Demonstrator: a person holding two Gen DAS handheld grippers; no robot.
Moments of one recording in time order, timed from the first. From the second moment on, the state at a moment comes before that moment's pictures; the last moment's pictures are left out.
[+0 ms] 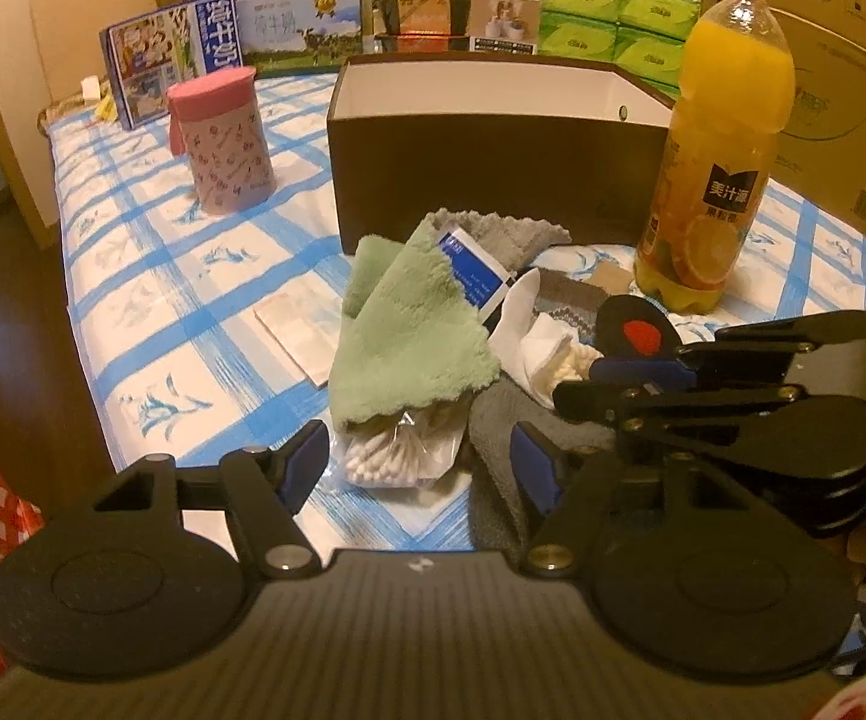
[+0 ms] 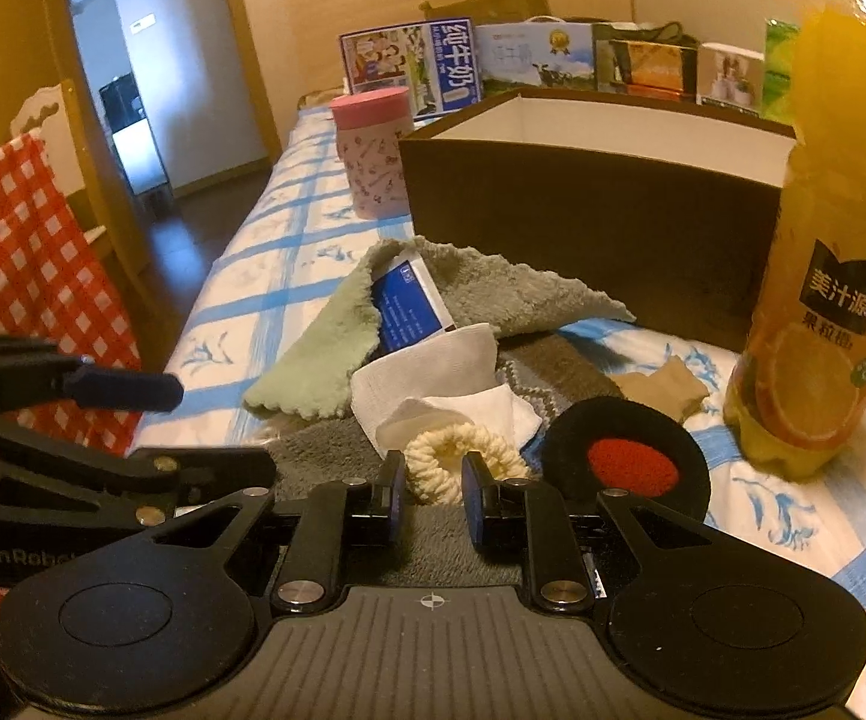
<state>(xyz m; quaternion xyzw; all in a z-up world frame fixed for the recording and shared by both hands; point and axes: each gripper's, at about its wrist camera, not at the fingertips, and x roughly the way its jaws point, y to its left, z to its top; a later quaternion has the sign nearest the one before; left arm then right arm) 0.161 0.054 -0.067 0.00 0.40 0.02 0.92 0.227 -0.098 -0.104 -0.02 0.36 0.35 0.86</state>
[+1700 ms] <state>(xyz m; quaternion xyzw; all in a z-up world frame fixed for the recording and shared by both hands) 0.220 0.005 -0.086 0.11 0.37 -0.10 0.92 0.231 -0.194 -0.095 0.12 0.35 0.29 0.88</state>
